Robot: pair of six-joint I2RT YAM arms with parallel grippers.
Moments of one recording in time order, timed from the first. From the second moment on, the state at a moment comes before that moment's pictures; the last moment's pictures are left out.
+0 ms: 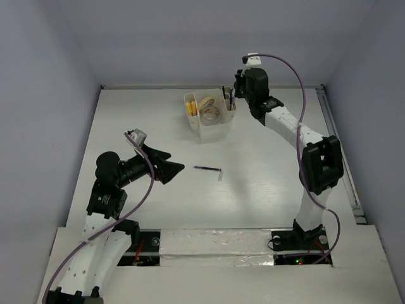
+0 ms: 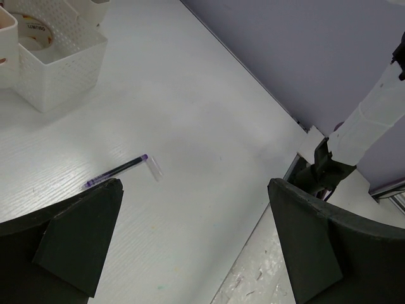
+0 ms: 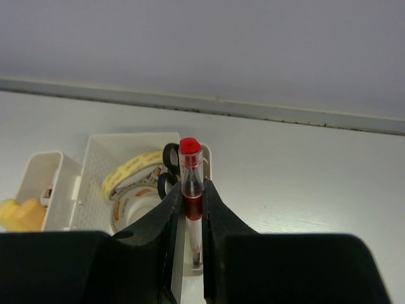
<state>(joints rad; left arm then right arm) -0.19 0.56 0.56 -0.09 0.77 -0.46 0.42 1.87 1.61 0.06 0.23 0.14</state>
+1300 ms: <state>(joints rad) -0.19 0.54 0.56 -0.11 0.71 -0.46 0.70 1.64 1.37 -0.27 -0.08 0.02</state>
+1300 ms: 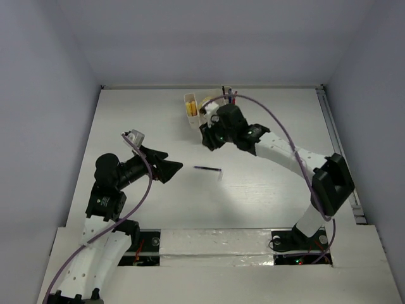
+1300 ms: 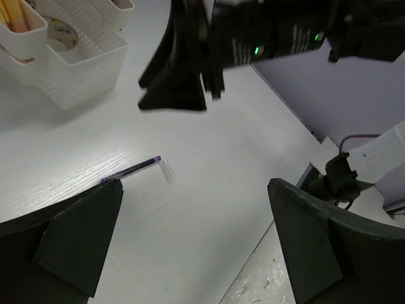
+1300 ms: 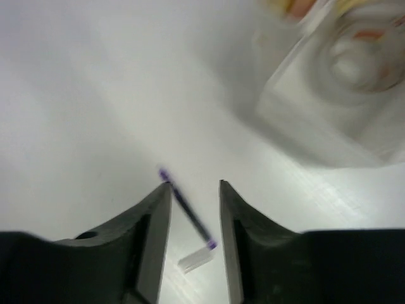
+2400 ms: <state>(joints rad) -0.18 0.48 0.56 -0.15 0.61 -0.44 0.81 2.10 1.56 -0.51 -0.12 -0.22</state>
